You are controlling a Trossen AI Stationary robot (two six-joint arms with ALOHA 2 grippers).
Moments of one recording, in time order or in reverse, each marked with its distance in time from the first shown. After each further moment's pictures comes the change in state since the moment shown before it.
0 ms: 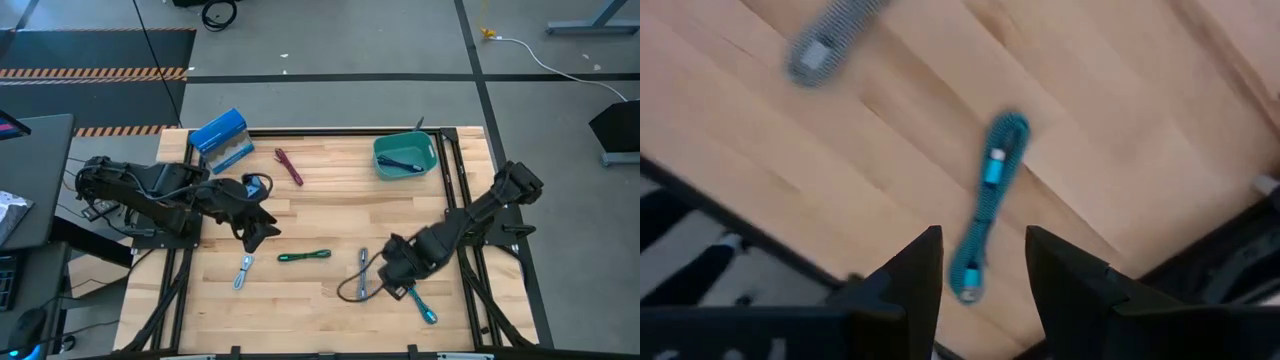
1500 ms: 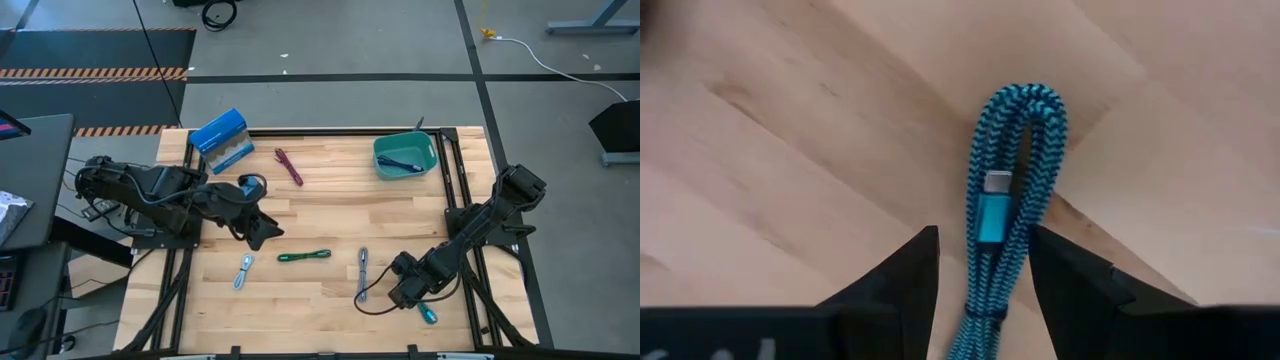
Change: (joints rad) left arm -0.035 0.000 0.000 0.047 -0.050 -0.223; right arm 0.147 0.001 -0.502 0.613 0.063 0.252
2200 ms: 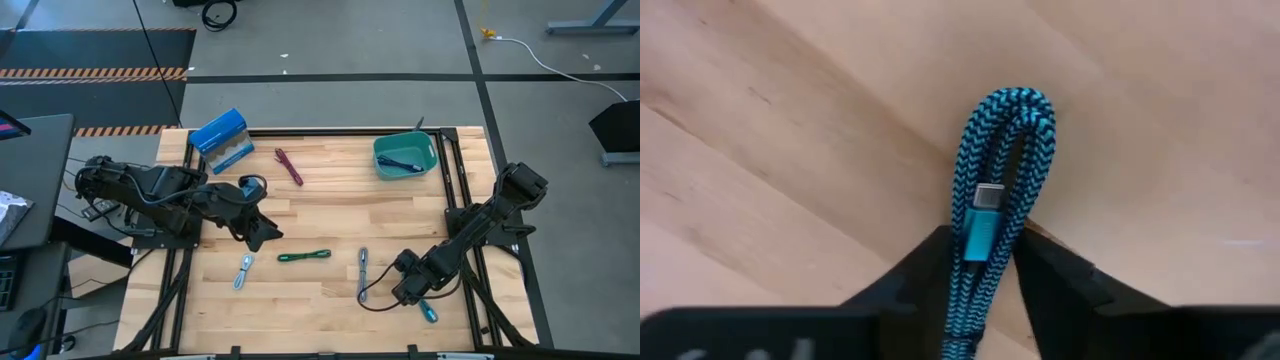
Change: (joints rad) left arm 0.002 0.000 0.000 0.000 0.032 -0.011; right arm 0.000 -0.004 -0.084 0.030 0.000 0.001
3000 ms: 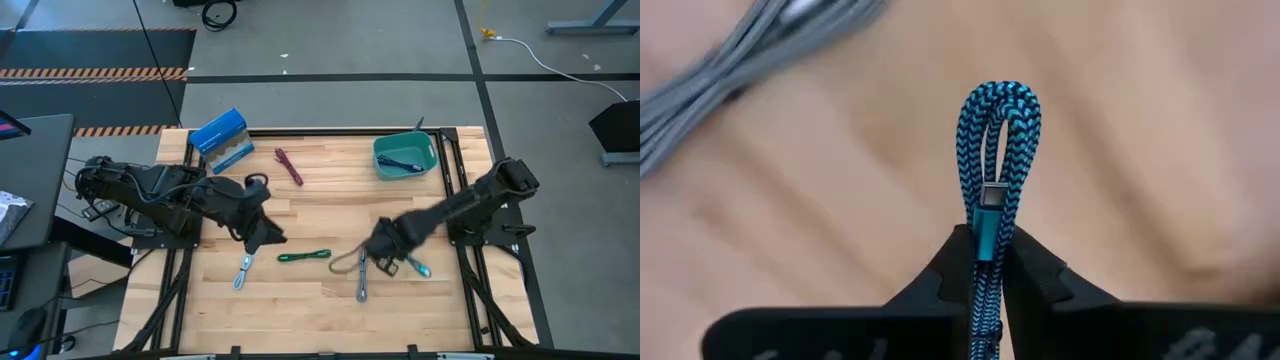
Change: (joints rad) left arm 0.019 0.000 0.000 0.122 0.095 0.075; right arm -0.373 0.006 0.321 -0.468 0.057 -0.662
